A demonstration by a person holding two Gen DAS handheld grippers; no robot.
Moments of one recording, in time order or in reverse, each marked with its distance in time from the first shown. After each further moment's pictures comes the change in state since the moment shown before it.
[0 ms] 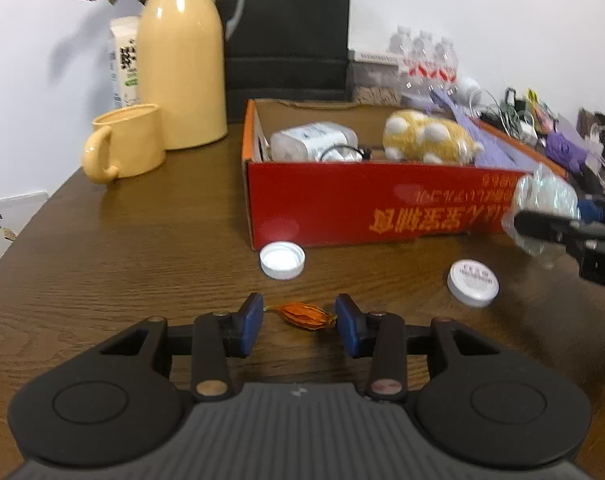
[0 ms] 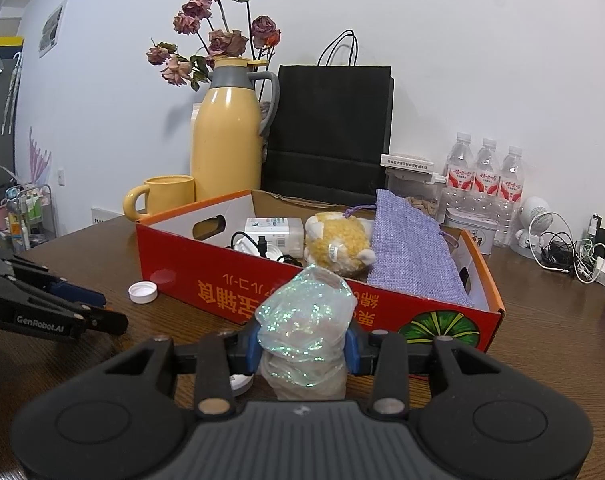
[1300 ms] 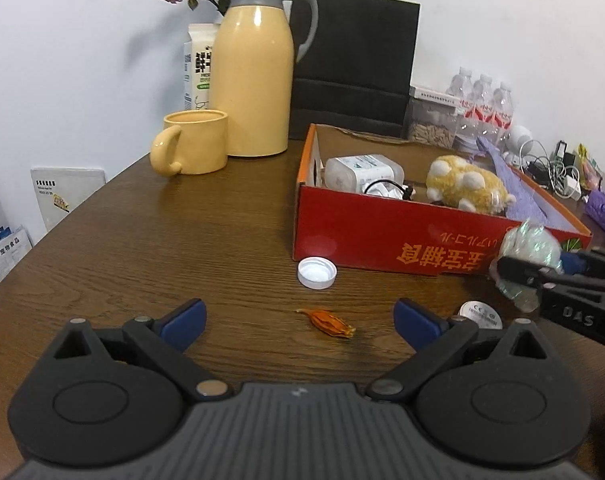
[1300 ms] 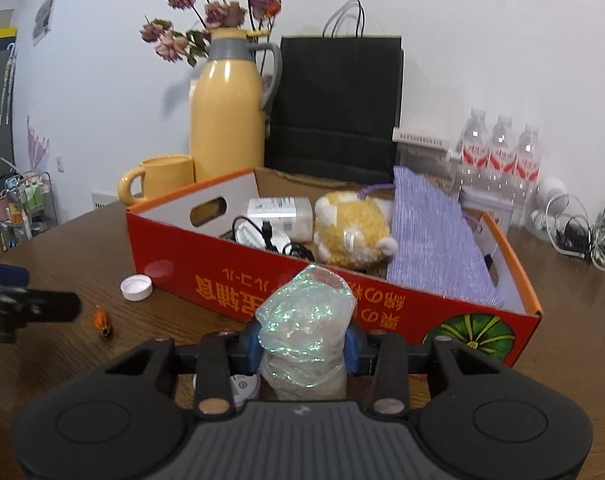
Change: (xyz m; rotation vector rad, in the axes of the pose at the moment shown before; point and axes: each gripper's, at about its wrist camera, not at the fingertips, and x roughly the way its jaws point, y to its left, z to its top) left arm -0.028 -0.005 0.001 -0.157 -0.040 0.142; right arm 0.028 0.005 0.009 0.010 0.061 0.018
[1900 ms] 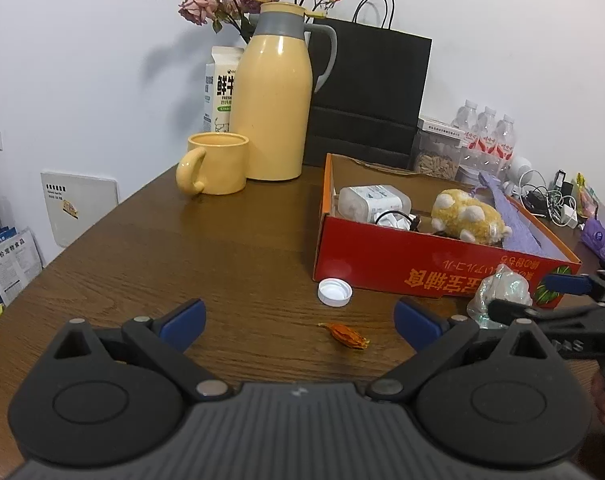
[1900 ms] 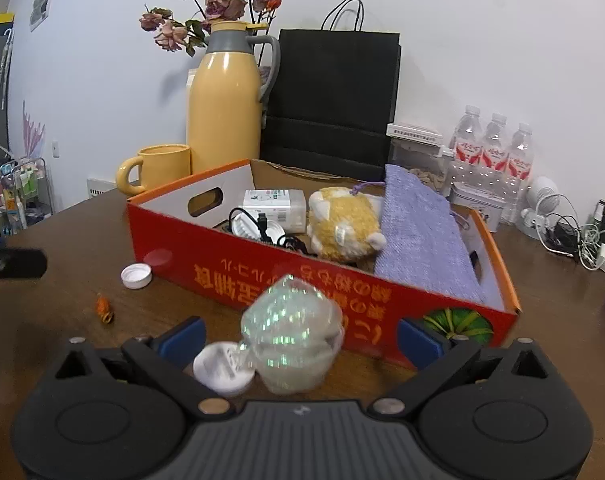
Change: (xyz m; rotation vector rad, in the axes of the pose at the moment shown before) left arm -0.033 0.022 0.004 -0.053 -0.065 -0.004; right arm 0.004 0.000 0.006 -0.015 0.081 -0.022
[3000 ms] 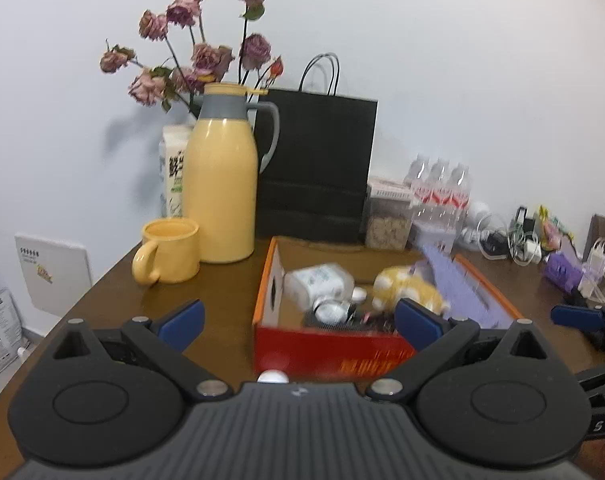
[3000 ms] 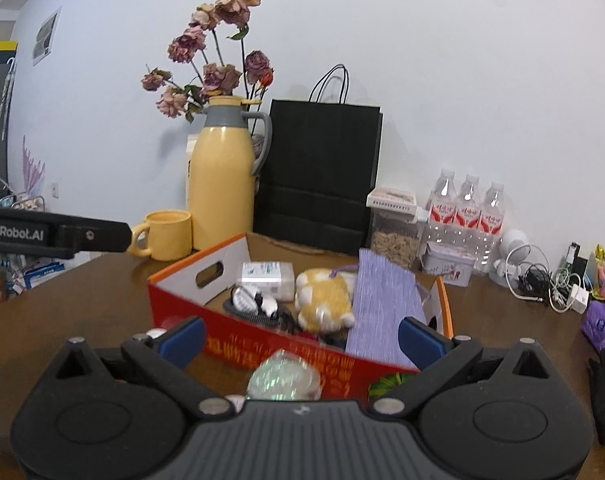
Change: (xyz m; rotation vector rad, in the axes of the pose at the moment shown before) left arm -0.032 -0.043 0.055 0.074 -0.134 -0.079; right arm -0.085 0.002 0.025 0.000 -0.137 -0.036
